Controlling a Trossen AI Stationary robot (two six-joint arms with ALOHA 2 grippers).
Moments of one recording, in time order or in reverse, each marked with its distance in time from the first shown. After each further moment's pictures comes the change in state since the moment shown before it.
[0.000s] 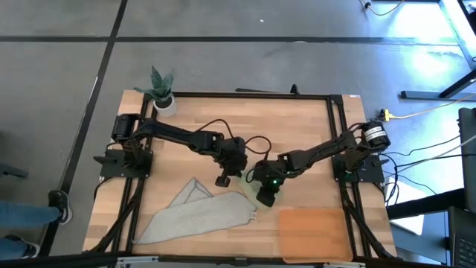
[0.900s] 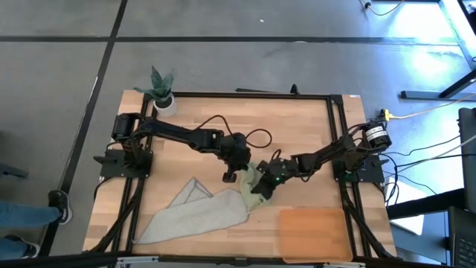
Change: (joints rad) left arm 0.018 -0.001 0.000 0.122 -0.086 -0.052; right arm 0.000 -0.011 -0.294 0.695 0.211 0.234
